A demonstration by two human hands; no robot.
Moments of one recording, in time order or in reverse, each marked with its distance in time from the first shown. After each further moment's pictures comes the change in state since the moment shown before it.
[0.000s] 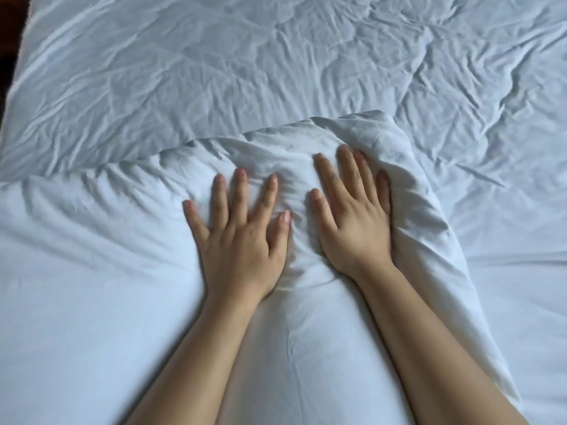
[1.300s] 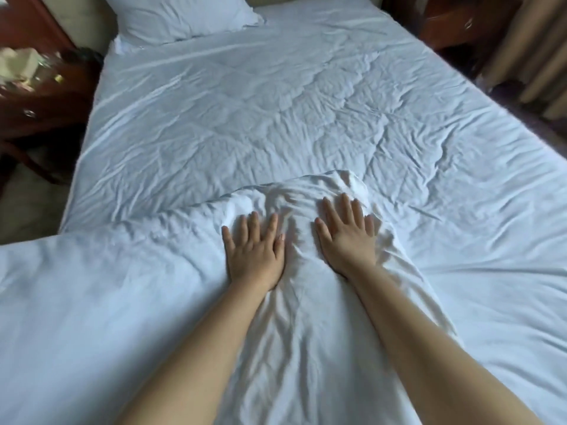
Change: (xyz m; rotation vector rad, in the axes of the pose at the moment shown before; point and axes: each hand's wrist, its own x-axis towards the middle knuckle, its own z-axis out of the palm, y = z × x) left_hand 0.005 -0.010 -0.054 0.048 -0.319 -0.019; right_hand -0.011 -0.026 -0.057 -0.097 -0.207 0.197
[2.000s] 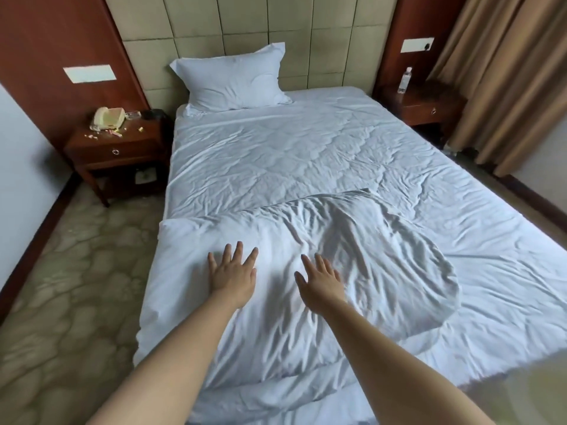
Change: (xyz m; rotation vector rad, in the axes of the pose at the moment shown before) left_hand -0.230 -0.229 -0.108 0.050 -0.048 0.080; right_hand -0.270 -0.203 -0.006 -0.015 -0.166 -0.031
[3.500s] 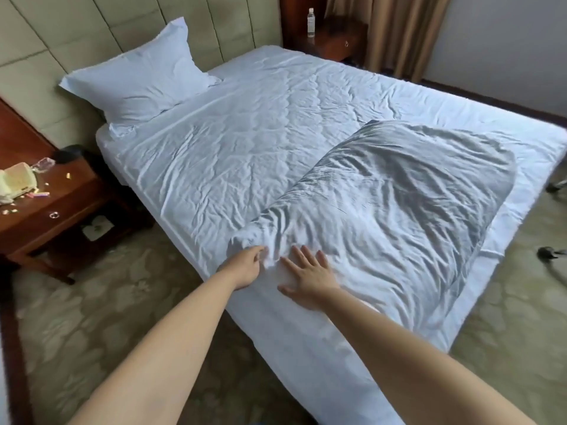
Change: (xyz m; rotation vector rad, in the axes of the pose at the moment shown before) left_hand 0.112 -0.278 -0.012 -0.274 -0.400 0.432; right_hand 0.041 -0.292 0.128 -0.085 0.022 0.127
